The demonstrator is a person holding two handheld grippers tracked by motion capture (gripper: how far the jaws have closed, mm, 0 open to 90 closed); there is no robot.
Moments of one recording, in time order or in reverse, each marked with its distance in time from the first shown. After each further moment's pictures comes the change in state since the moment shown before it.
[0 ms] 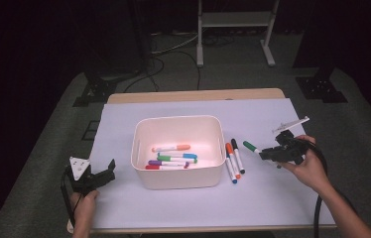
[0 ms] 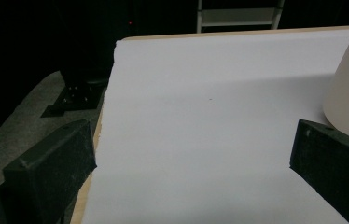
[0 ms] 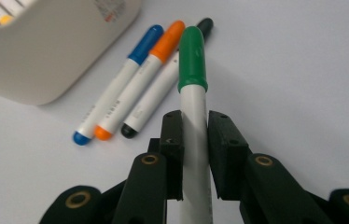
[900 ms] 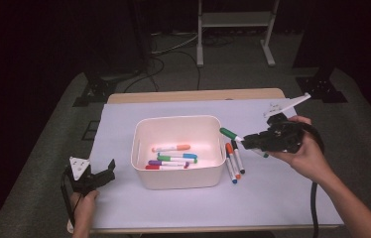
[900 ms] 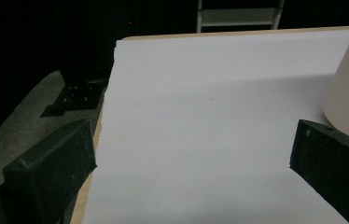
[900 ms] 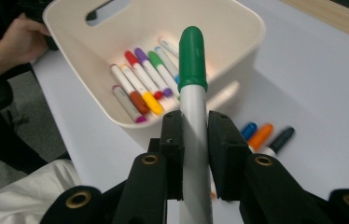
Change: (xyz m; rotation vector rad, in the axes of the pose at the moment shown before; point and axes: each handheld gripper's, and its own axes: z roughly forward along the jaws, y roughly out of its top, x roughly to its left) left arm 0.000 0.000 0.000 0.001 -0.001 -0.003; right arm 0.084 0.071 -0.068 -0.132 0.190 -0.178
